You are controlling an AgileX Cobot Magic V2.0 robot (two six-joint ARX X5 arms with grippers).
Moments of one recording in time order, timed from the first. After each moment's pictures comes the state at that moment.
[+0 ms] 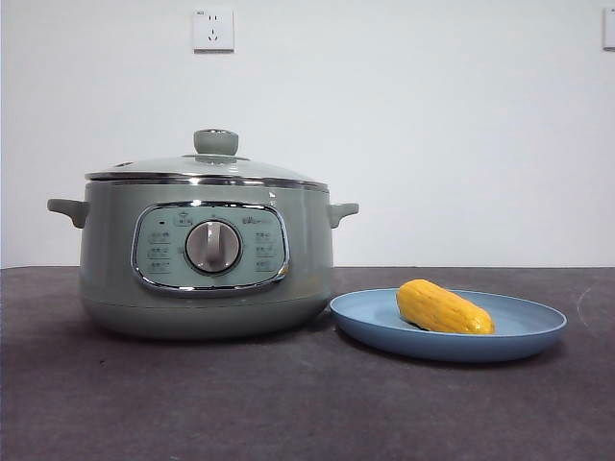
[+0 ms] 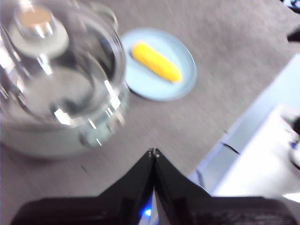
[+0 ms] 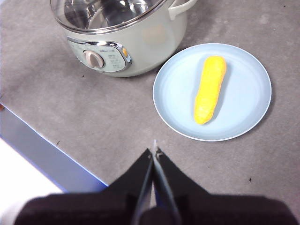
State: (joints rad) left arm -0.37 0.93 1.30 -1.11 0.40 0.12; right arm 0.41 0.68 0.94 -0.95 -0.26 0.01
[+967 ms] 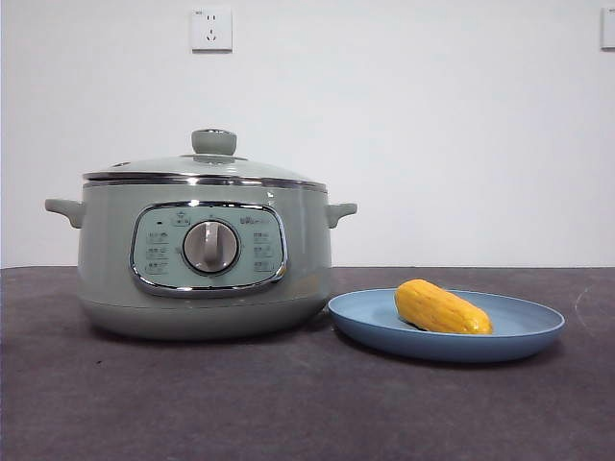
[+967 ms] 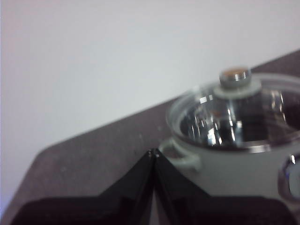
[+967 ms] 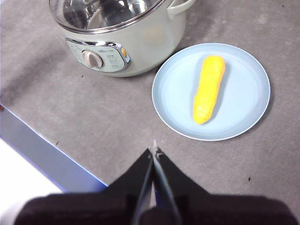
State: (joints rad) left arm 0.04 0.17 0.28 -0.14 0.21 0.30; right arm 0.41 0.68 0.94 -0.95 -0.26 0.01
